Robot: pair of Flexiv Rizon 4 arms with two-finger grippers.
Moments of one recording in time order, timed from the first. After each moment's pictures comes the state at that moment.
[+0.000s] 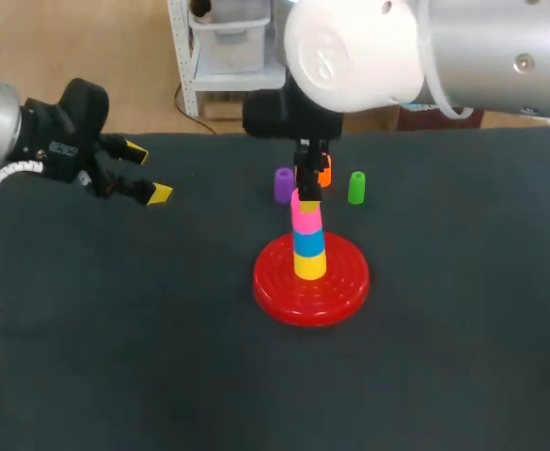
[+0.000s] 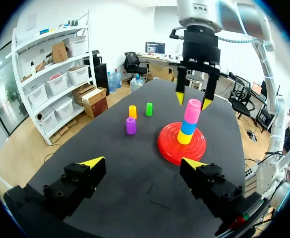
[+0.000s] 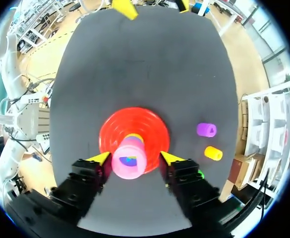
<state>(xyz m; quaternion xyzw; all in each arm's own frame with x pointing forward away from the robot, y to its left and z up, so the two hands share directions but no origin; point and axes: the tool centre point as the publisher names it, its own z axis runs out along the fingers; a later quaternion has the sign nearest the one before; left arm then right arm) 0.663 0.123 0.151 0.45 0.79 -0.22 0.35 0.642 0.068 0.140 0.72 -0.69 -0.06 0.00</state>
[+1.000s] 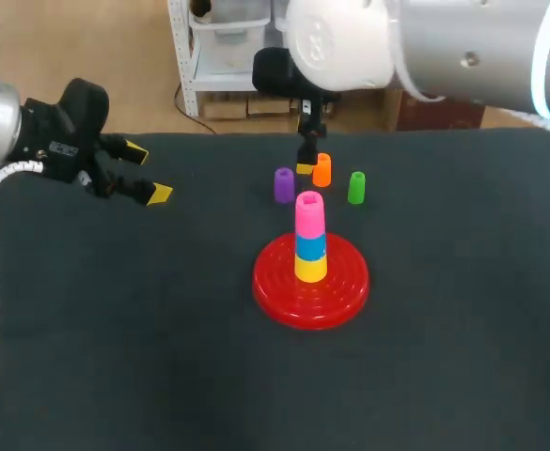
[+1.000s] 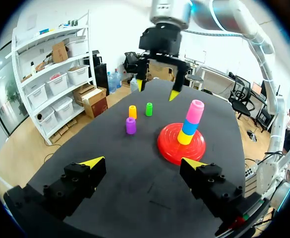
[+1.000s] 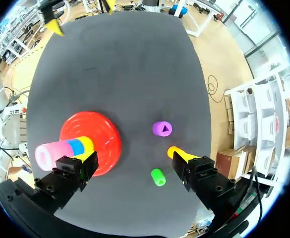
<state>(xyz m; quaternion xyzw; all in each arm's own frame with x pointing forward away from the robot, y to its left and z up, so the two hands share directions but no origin) 0.663 0.123 0.151 0.45 0.79 -0.22 0.35 0.747 0.065 0.124 0.69 -0.72 -0.03 -0.05</state>
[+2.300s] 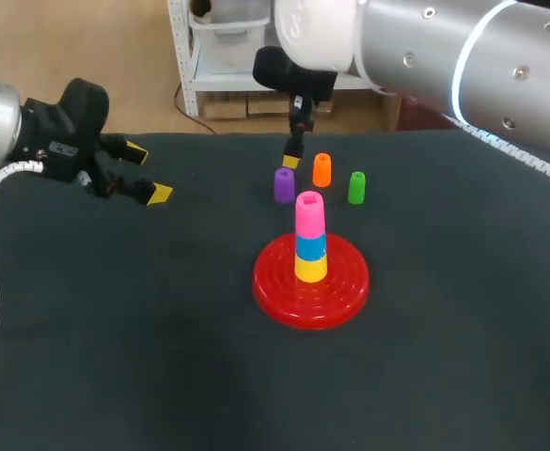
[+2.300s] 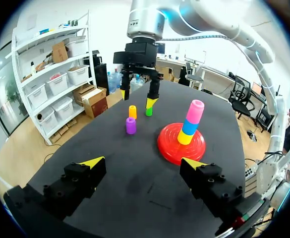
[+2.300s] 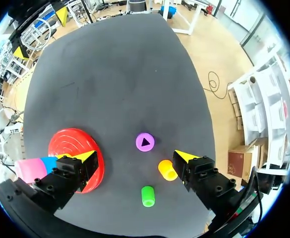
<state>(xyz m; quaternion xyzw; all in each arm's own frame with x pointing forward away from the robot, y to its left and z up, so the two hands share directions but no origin) 0.664 0.123 0.151 0.45 0.79 -0.22 0.35 0.792 0.079 0.090 0.64 -0.76 -0.09 -0.06</state>
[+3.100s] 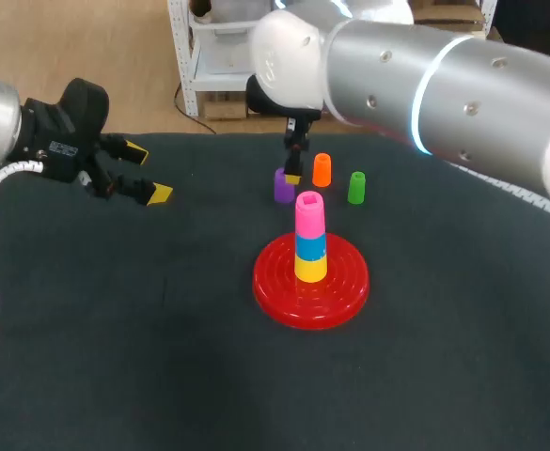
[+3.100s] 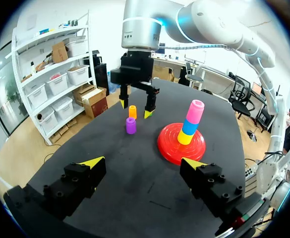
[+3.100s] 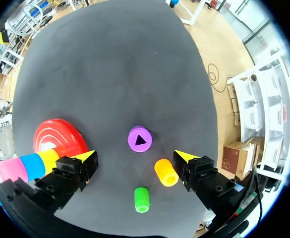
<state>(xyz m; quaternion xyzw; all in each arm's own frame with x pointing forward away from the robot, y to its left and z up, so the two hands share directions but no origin) 0.663 0.123 0.151 0.45 0.79 -0.22 0.35 0.801 0.075 0.050 0.66 -0.75 -0.04 -0.02</state>
